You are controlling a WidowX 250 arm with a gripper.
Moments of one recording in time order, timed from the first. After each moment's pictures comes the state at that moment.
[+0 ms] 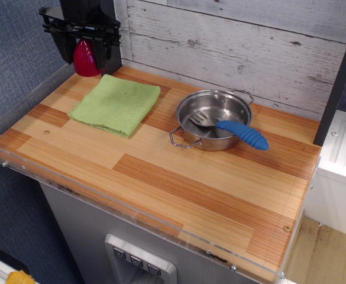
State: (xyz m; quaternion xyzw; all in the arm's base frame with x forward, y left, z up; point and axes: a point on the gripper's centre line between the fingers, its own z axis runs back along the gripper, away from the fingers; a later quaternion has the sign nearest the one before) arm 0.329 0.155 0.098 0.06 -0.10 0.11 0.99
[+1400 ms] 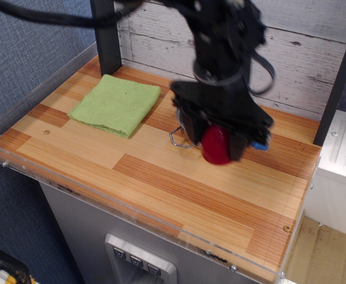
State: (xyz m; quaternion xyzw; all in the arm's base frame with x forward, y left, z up) arm 0.276 -0.066 0.082 0.00 -0.15 -0.05 0.99
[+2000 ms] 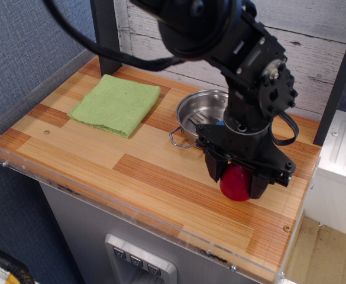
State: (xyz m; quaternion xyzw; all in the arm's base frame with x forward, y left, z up) arm 0.282 -0.088 0.036 0.01 -0.12 -0.03 0.99
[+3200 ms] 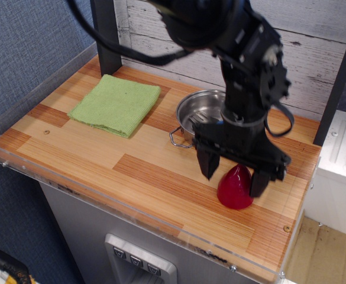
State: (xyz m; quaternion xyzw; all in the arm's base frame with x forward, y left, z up) arm 0.282 -0.078 0.040 0.00 -0.08 -0.02 1.00
